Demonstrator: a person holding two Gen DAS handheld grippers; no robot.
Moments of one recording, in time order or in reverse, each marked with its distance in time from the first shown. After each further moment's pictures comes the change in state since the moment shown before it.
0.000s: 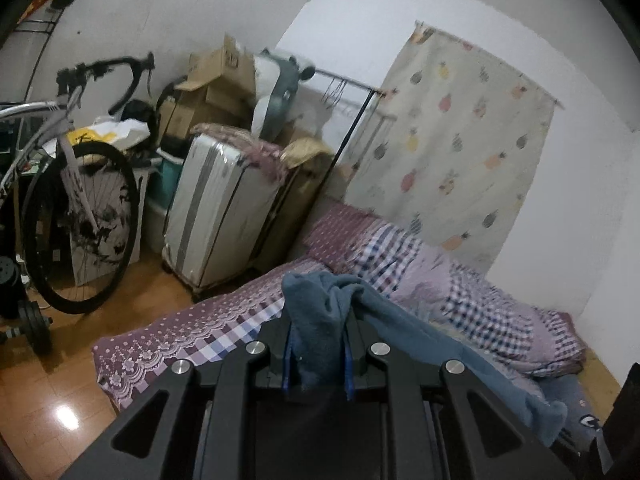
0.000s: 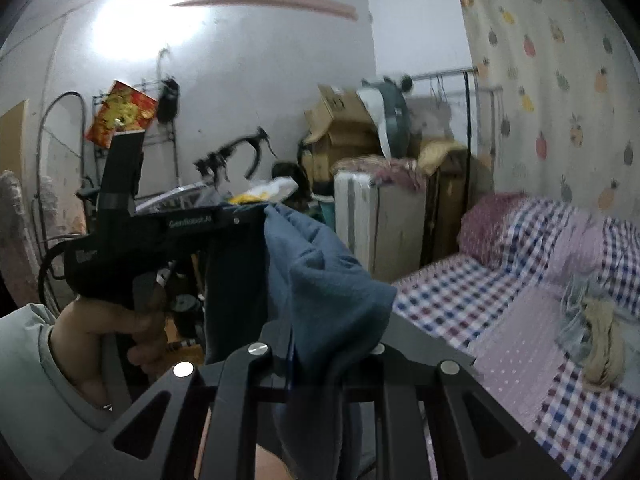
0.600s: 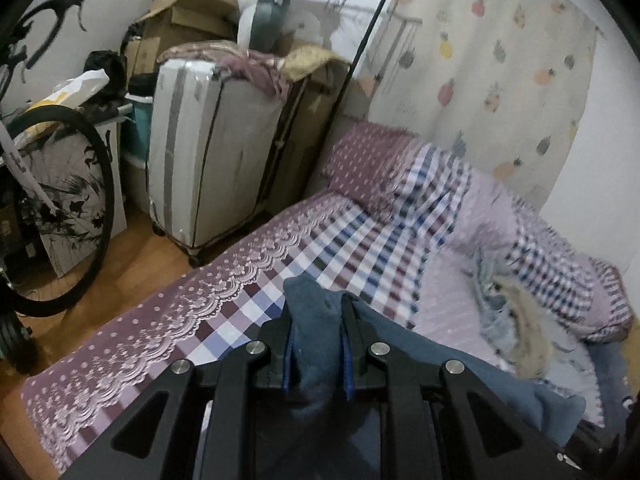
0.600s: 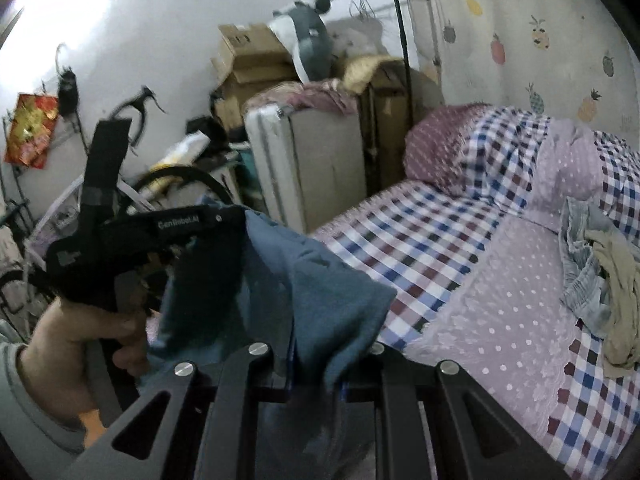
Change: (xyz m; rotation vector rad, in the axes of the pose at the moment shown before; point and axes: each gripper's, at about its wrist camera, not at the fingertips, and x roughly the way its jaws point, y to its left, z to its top) left arm 0.305 -0.003 -0.028 0.091 0.265 0.105; right arm 0.199 -0.209 -0.028 0.172 0.209 -0.136
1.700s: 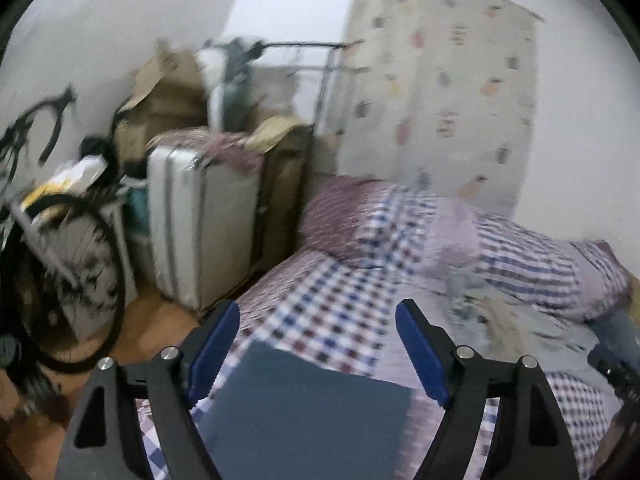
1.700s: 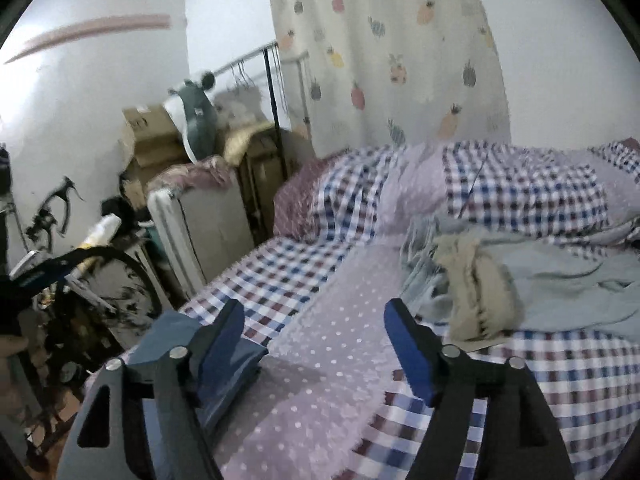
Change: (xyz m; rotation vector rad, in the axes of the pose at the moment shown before) left arm -0.179 -0.085 -0.013 0.169 -0.221 -0.036; right arm -0.241 -0.119 -0.031 0.185 -0.239 -0.307
